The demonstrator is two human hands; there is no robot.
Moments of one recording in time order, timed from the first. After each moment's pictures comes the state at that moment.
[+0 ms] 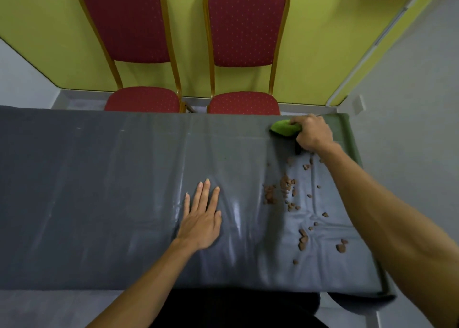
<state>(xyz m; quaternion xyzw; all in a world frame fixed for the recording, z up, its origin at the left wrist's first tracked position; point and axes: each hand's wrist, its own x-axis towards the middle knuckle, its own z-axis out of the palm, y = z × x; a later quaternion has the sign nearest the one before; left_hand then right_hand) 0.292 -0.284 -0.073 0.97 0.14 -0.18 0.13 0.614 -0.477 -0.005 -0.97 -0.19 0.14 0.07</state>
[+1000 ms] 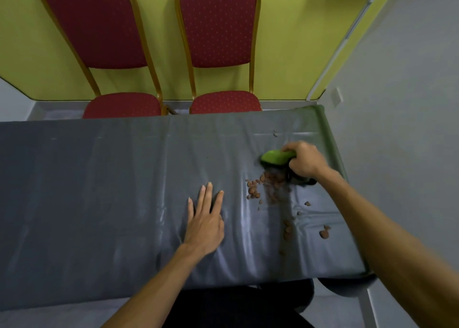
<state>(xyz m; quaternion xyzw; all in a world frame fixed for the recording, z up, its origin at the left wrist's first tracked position) 0.301 -0.329 -0.066 0.97 0.10 -0.17 0.16 0.547 -0.544 -0.015 -0.96 -0.15 0.20 0.16</state>
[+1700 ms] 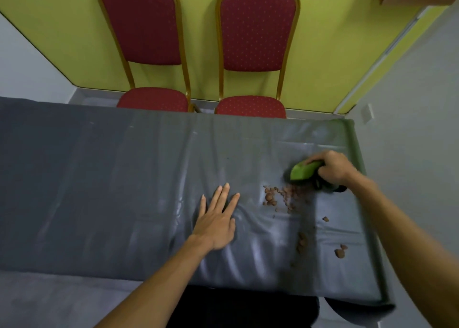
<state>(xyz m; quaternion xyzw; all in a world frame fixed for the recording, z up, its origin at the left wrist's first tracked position) 0.301 -0.315 -0.067 0.95 0.10 -0.24 0.16 0.575 -0.551 -0.014 -0.94 -0.21 0.25 0.12</state>
